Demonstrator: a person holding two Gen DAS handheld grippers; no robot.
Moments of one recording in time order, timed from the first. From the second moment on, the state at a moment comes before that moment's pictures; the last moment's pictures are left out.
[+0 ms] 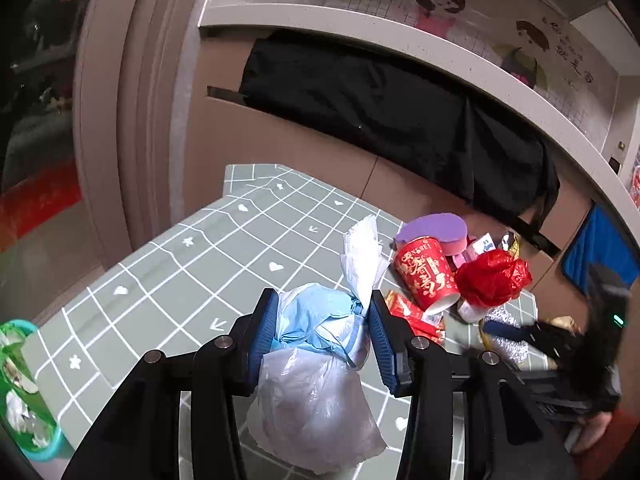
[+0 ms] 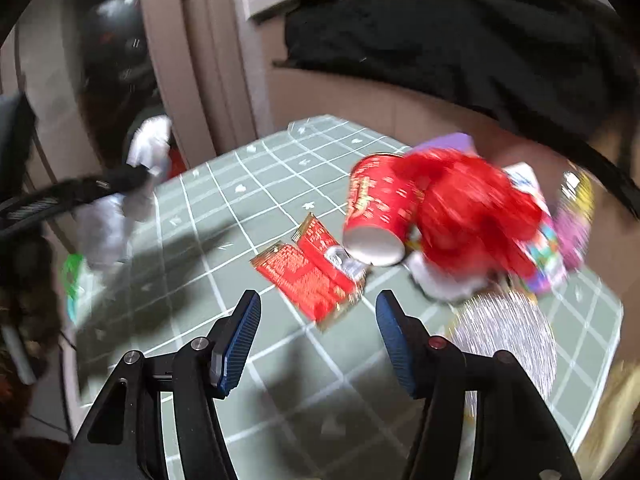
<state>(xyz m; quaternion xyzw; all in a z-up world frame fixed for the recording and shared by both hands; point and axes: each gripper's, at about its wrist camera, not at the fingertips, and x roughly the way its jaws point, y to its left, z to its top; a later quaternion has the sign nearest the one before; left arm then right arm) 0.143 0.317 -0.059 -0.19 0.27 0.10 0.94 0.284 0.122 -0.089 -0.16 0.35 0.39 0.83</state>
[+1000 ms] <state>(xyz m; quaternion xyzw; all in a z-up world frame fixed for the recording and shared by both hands) 0.144 0.350 -0.096 -0.24 0.30 0.10 0.92 0.298 0.181 -0.122 -0.20 0.40 0.40 0.80</state>
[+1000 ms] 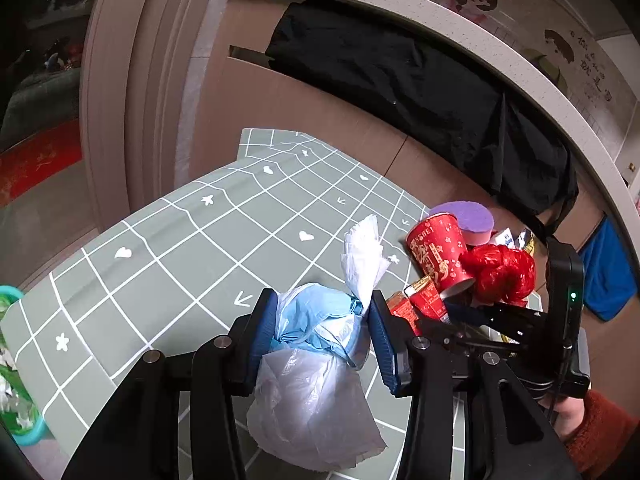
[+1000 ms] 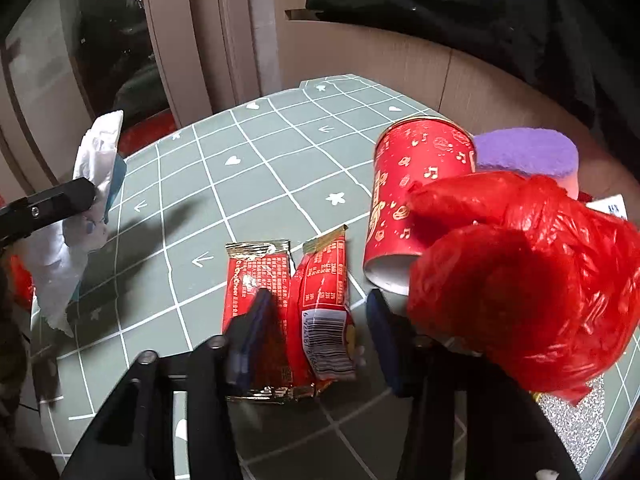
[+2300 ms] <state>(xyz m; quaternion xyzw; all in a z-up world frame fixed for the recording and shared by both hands) 0.293 -0.087 0.046 -0.06 0.25 -0.23 0.94 0.253 -0.298 0.070 -0.01 0.20 0.05 0.98</state>
